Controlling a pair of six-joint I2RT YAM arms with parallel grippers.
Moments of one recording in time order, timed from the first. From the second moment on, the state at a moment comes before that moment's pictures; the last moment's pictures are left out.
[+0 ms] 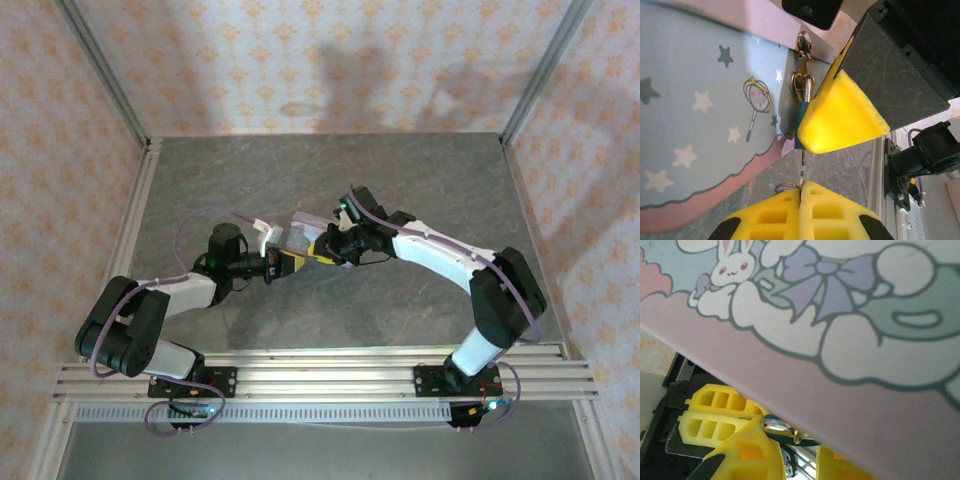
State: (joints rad) left arm -0.29 1.42 0.43 0.55 0.91 -0.35; right arm 0.67 1.61 1.13 -0.44 -0.55 0.96
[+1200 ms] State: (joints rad) left arm -0.32 1.48 0.34 0.85 0.79 -0.52; right arm 0.65 1.61 1.06 -0.27 -0.57 1.10
